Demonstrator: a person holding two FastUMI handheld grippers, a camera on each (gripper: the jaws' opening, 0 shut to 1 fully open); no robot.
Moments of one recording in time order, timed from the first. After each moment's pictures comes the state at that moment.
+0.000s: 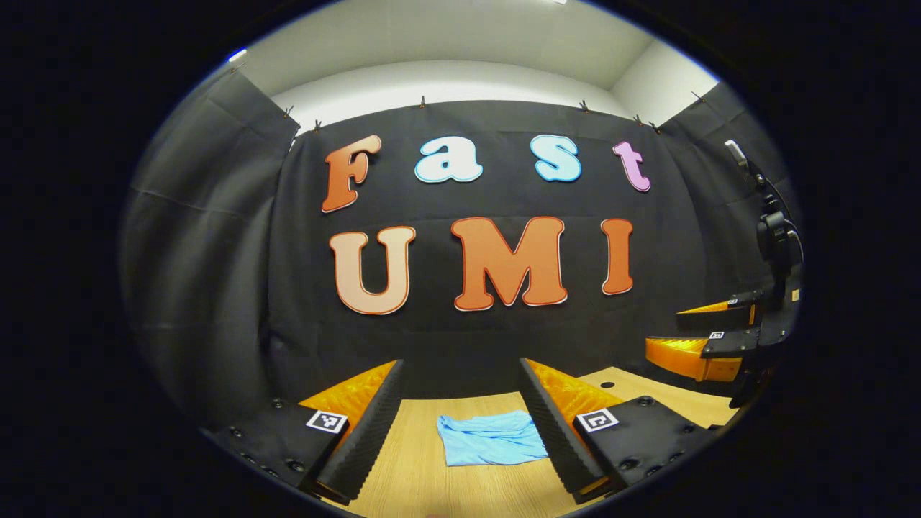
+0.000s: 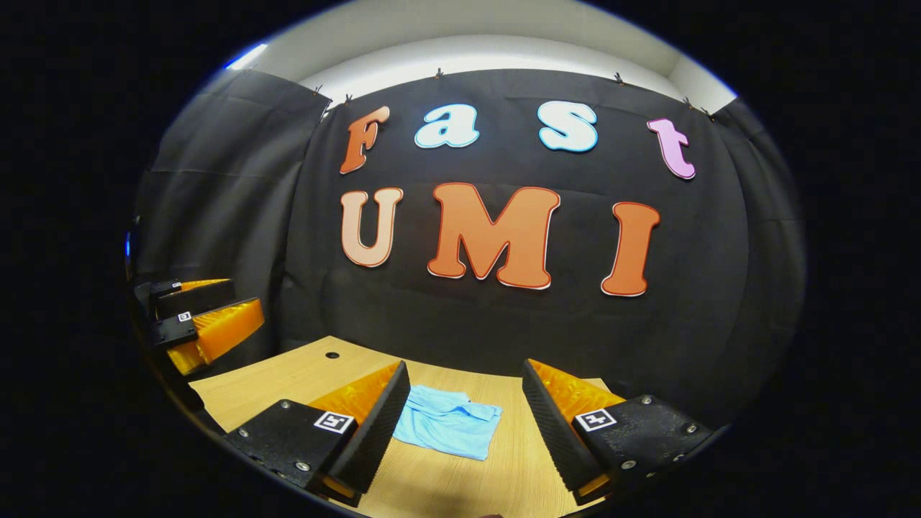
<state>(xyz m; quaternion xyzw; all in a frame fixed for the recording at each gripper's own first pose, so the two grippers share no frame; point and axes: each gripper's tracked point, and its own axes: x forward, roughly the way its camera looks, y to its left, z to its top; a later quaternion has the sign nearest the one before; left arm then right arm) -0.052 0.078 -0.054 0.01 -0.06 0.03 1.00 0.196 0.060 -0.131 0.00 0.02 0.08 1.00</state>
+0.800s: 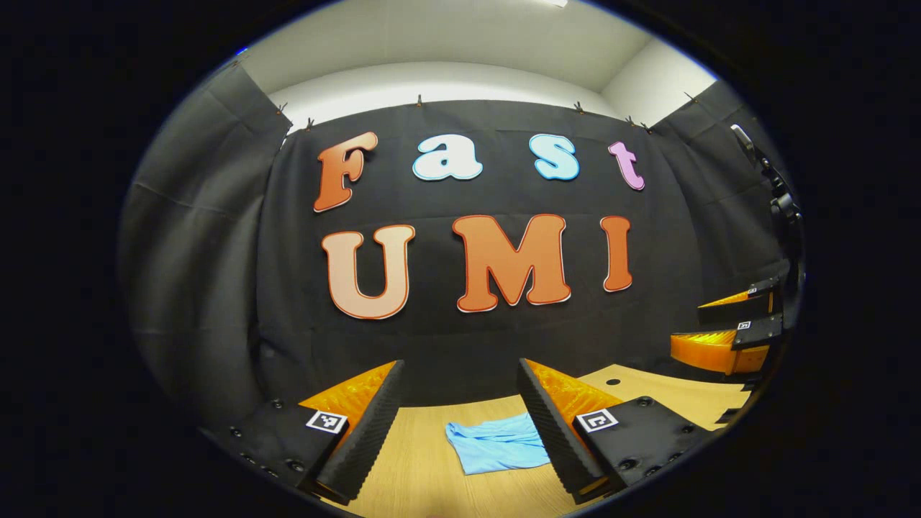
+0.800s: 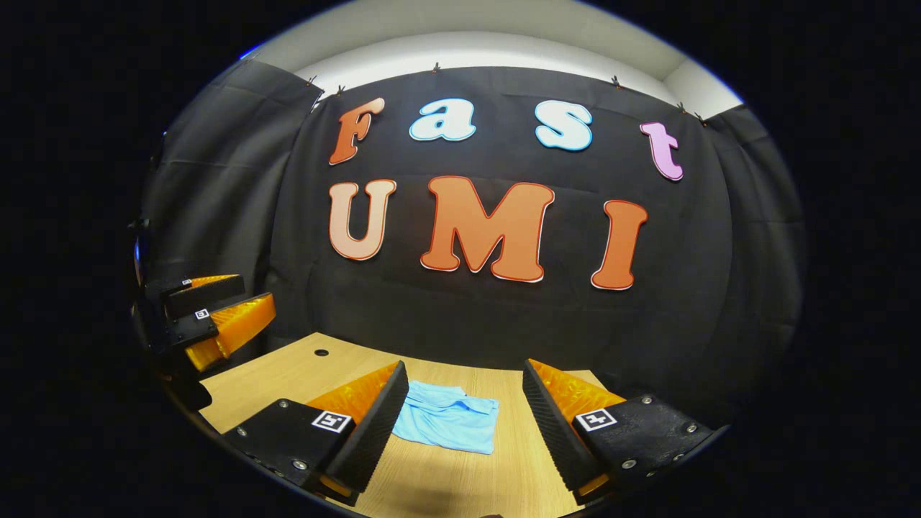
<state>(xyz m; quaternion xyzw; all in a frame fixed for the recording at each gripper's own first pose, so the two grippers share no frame) -0.023 0.125 -0.065 0.02 -0.07 0.02 1.00 0.178 0.073 -0.137 0.00 0.03 0.06 1.00</state>
